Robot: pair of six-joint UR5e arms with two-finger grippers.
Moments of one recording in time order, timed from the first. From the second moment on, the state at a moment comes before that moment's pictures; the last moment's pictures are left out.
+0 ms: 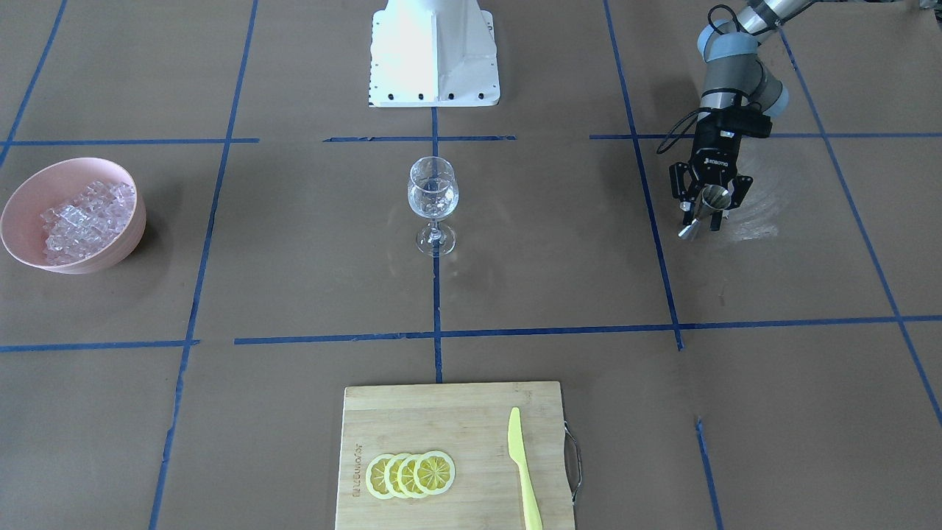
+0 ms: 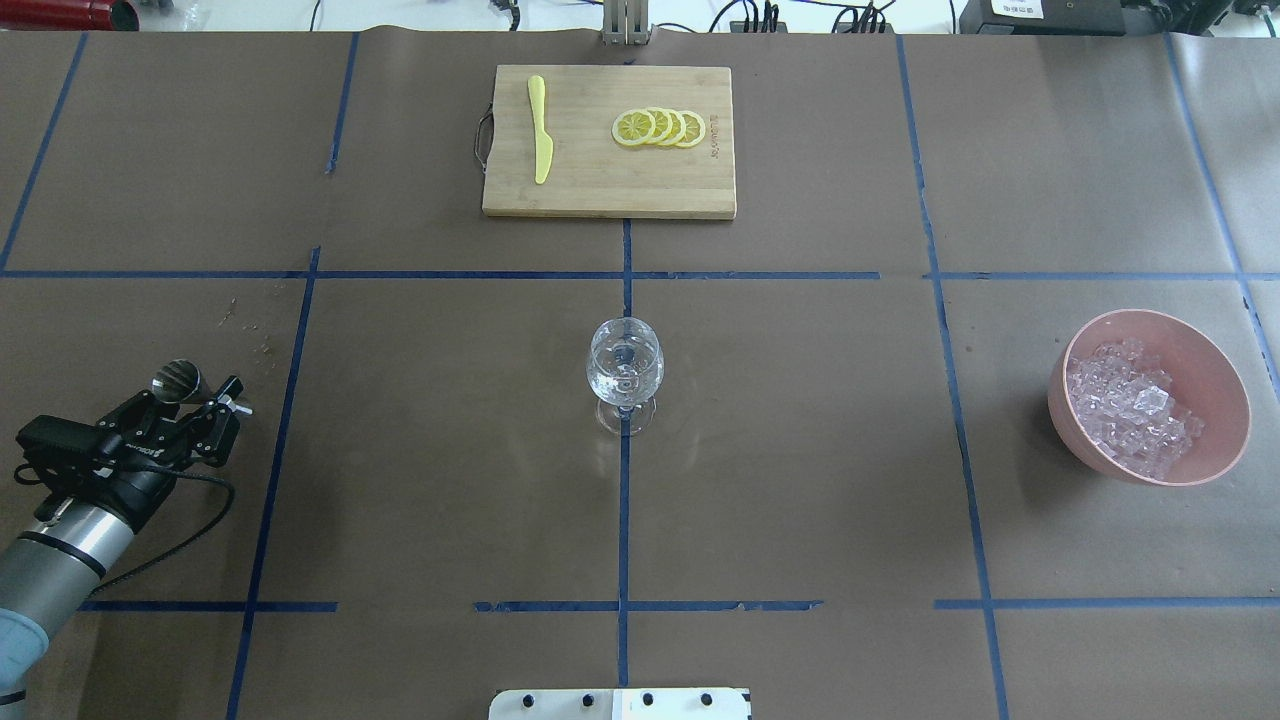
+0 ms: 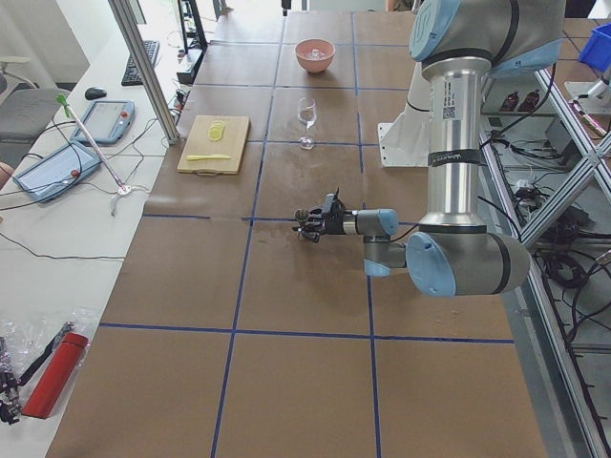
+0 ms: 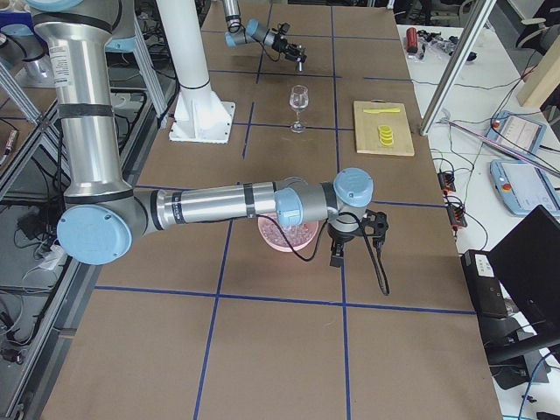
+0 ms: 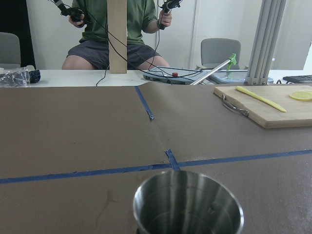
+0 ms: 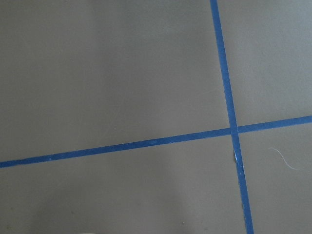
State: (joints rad) left arm -0.22 -1.47 -1.48 -3.17 -0.66 -0.94; right arm 1.46 -1.48 1.63 -1.51 2.41 0.39
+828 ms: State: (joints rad) left arm -0.22 -1.26 -1.60 -3.15 -0.97 -0.80; right arm 1.39 -1.49 1.69 -1.47 2.42 0.39
